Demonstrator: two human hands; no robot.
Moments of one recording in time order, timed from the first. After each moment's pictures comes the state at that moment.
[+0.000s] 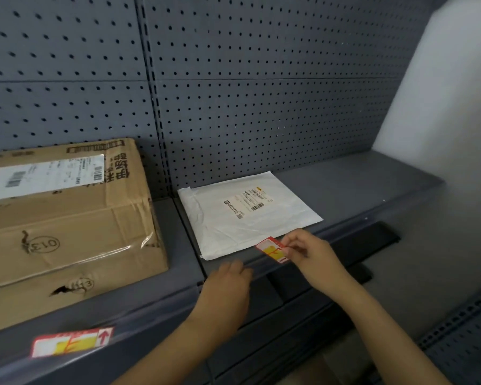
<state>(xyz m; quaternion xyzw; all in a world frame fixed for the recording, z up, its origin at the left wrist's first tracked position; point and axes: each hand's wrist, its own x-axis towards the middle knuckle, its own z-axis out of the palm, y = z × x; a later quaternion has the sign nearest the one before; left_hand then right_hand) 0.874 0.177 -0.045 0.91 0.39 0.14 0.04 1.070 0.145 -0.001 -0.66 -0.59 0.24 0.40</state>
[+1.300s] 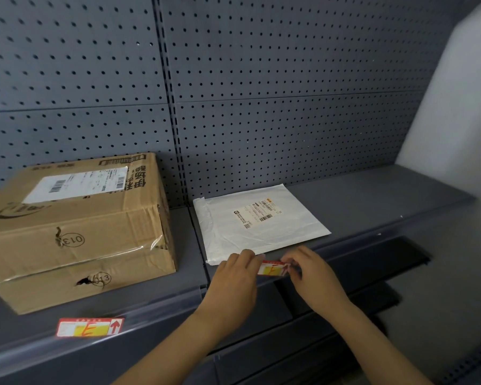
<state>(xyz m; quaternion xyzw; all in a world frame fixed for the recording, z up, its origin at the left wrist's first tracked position) 0.894 0.169 -0.022 0.89 0.40 0.21 0.00 1.087 0.149 -0.032 -0.64 -0.69 0.08 0.31</state>
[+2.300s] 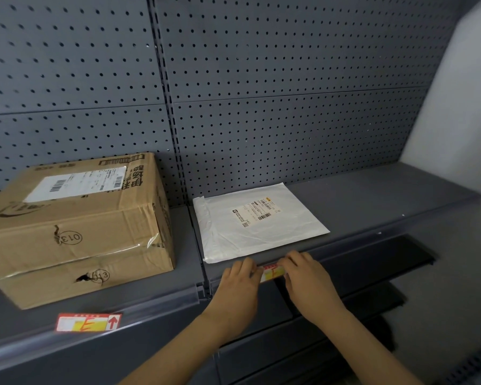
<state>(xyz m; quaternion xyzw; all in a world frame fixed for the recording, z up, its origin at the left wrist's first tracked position) 0.908 0.166 -0.047 0.90 0.39 0.16 -0.02 1.084 0.143 -0.042 -0.64 -0.74 -0.05 0.19</state>
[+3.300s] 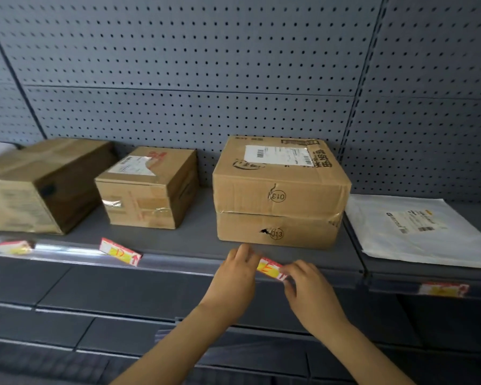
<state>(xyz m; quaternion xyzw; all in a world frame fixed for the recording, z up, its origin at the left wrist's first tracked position) 0.634 0.094 -0.028 0.77 0.60 0.21 -0.02 0.805 0.117 -0.041 -0.49 -0.82 0.09 0.26</state>
